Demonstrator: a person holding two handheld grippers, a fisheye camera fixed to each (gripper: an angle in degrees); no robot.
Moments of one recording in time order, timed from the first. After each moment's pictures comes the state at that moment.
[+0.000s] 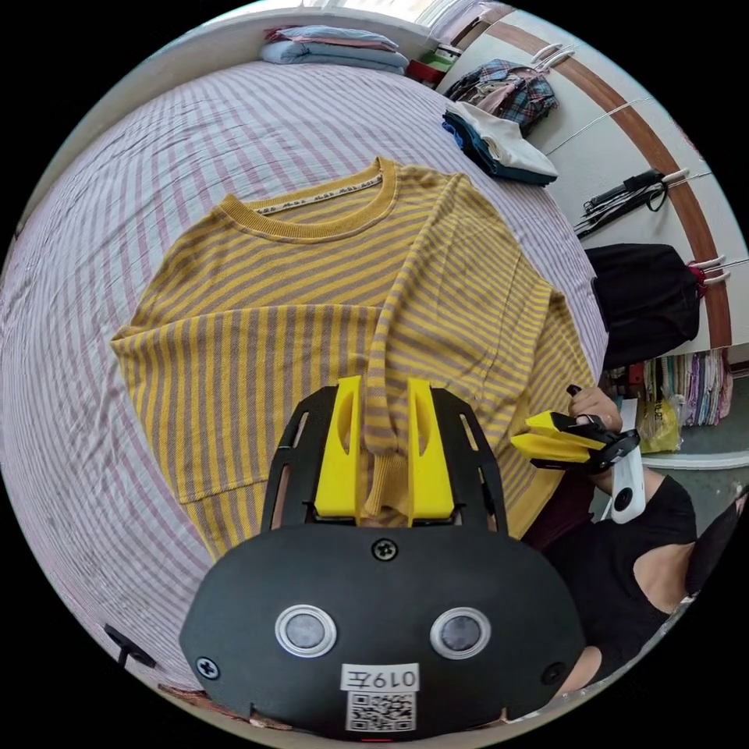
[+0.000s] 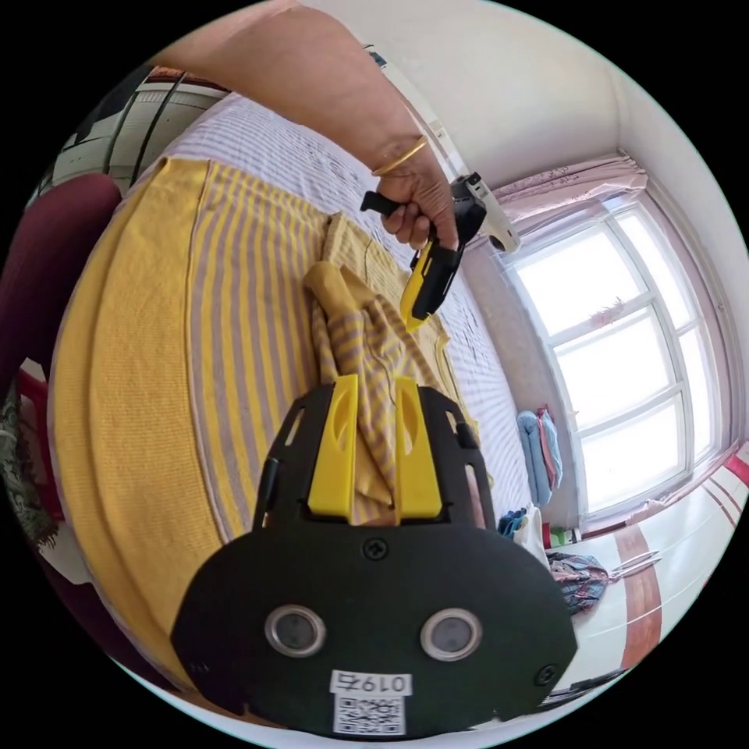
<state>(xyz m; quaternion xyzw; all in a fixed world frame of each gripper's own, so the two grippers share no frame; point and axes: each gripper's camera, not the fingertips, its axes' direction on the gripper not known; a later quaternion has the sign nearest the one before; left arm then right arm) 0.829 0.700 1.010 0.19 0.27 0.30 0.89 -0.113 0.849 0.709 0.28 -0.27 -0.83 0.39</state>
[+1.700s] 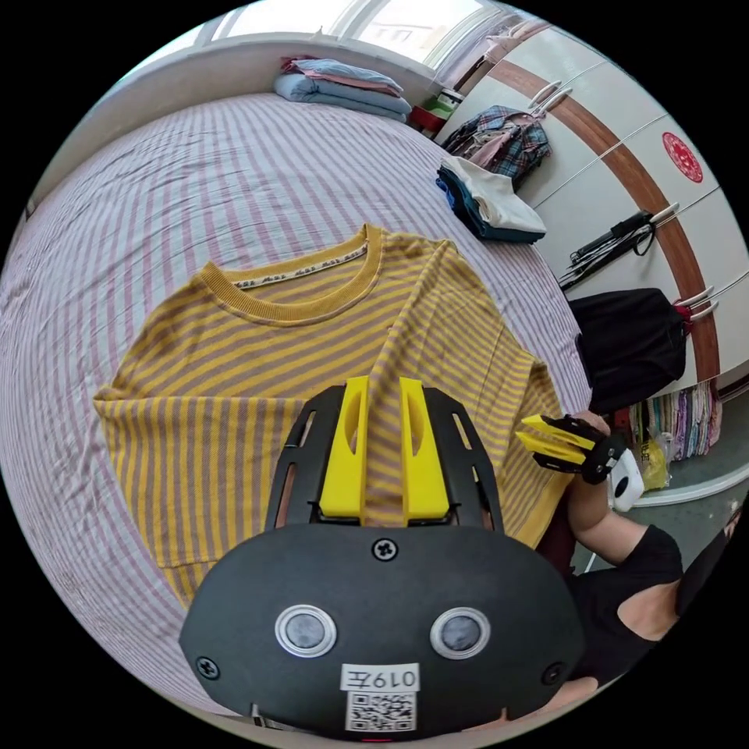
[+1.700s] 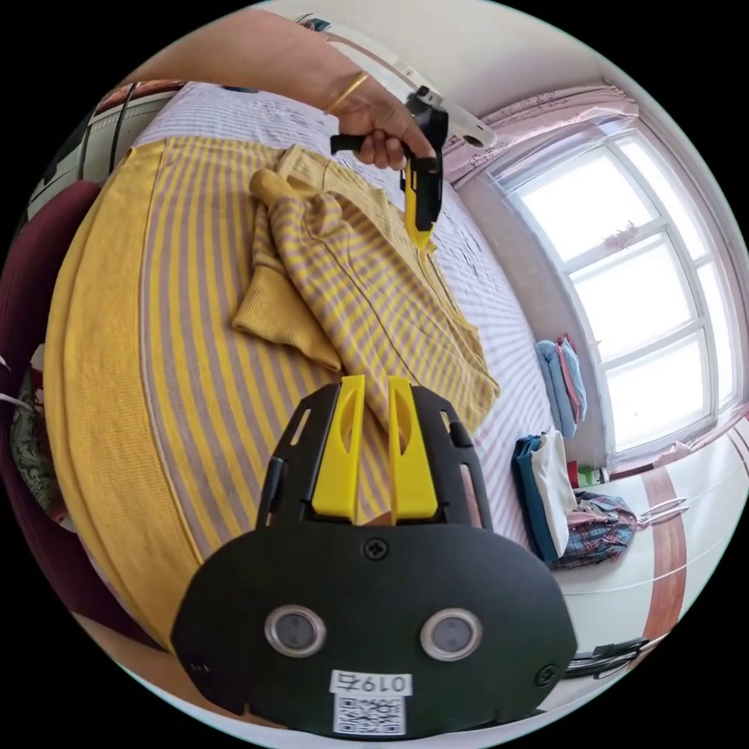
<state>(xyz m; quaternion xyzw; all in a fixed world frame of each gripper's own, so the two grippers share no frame) 0.864 0.663 1.127 0.25 0.32 0.26 0.87 -0.059 0.789 0.877 0.18 -0.22 -0.84 0.46</state>
